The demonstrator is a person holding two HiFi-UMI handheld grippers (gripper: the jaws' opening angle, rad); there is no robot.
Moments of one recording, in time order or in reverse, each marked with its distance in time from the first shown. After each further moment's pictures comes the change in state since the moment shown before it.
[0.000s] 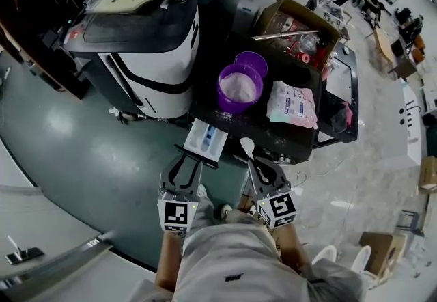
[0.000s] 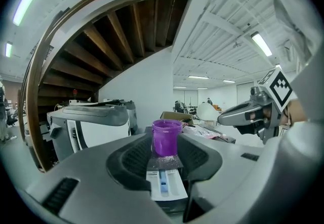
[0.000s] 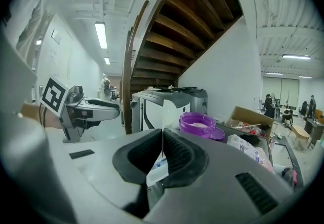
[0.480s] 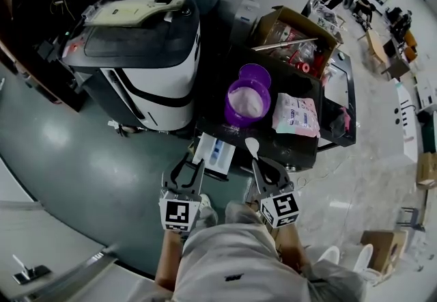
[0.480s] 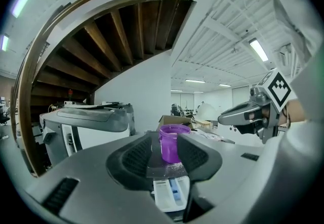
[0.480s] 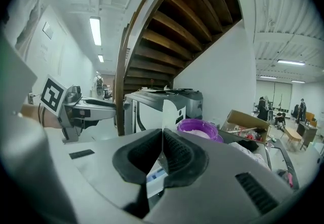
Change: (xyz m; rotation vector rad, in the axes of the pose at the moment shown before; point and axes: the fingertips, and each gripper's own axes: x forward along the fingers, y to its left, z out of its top) left arm 0.024 0.060 0.014 -0.002 -0.036 -0.063; right arm 0.047 0.006 0.032 -0.009 0.000 -0.072
